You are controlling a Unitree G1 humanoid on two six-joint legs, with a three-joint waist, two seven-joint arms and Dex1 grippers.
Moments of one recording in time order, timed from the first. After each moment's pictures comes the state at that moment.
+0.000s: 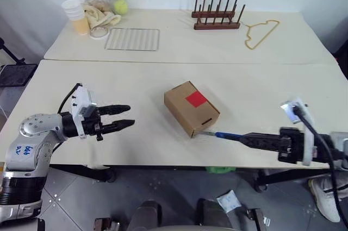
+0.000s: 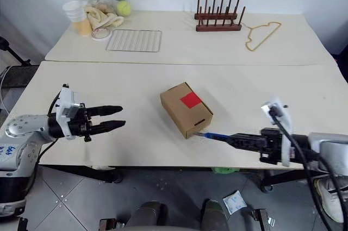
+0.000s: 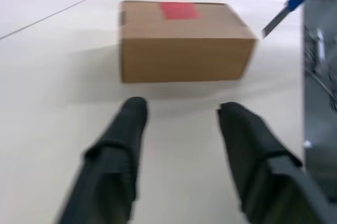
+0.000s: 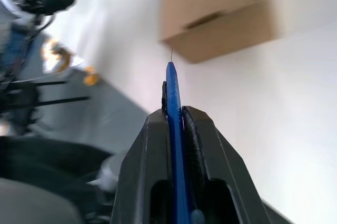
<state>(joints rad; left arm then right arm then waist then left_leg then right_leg) -0.29 0.75 0.20 -0.06 -0.53 0.40 -1.06 0.00 -1.19 -0.50 -0.39 1.75 1.19 0.32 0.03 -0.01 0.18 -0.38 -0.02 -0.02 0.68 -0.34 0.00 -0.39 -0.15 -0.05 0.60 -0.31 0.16</state>
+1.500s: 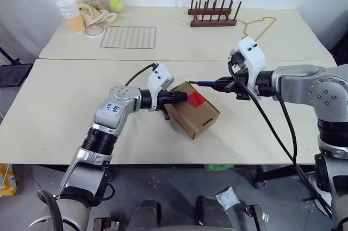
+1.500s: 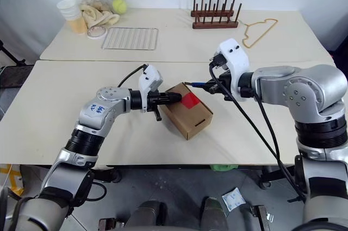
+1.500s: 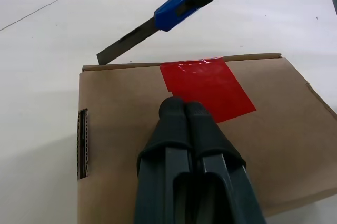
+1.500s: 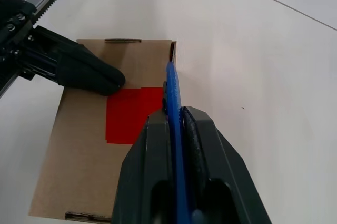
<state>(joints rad) -0.81 0.36 -0.18 0.19 -0.23 0.59 -0.83 -0.95 -0.75 0.07 -0.19 0.90 1.37 0.33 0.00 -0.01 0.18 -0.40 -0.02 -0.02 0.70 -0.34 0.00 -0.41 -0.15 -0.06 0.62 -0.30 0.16</state>
